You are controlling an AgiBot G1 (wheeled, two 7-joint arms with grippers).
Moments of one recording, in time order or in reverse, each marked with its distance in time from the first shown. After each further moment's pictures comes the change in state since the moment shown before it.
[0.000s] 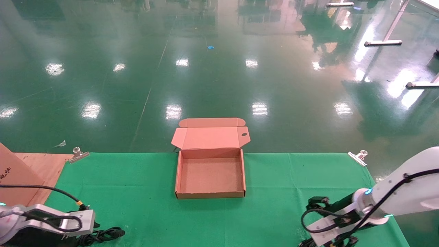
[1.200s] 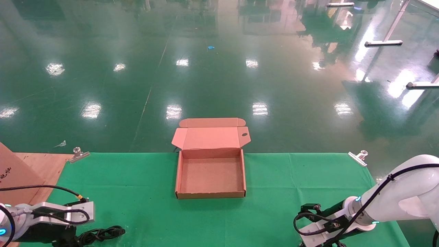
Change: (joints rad) left arm -0.016 0.081 -0.011 0.258 0.008 -0.222 0.141; right arm 0.067 -0.178 0.031 -0.526 0.060 0.131 -0.317
